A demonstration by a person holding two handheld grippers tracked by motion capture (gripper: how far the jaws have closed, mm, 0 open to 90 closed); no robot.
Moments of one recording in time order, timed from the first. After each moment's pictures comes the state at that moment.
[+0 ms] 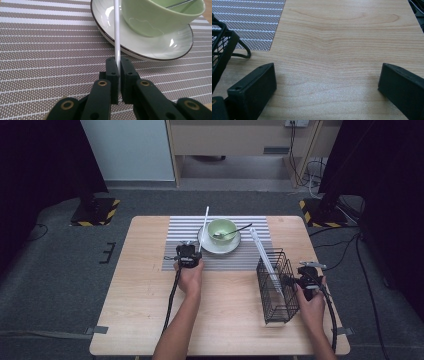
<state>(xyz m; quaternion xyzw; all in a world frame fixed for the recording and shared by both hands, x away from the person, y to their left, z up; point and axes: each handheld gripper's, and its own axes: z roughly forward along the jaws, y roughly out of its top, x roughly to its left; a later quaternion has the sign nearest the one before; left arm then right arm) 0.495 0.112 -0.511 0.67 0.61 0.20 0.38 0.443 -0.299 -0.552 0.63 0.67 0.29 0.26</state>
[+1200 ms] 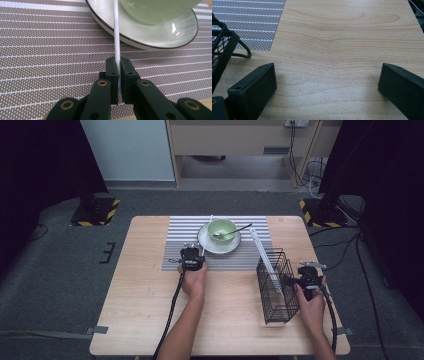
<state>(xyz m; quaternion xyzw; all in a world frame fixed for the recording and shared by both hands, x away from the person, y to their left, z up) 0.494 0.100 -0.524 0.68 0.61 0.19 0.36 0.443 -0.299 -0.552 0.63 0.67 0.29 0.26</state>
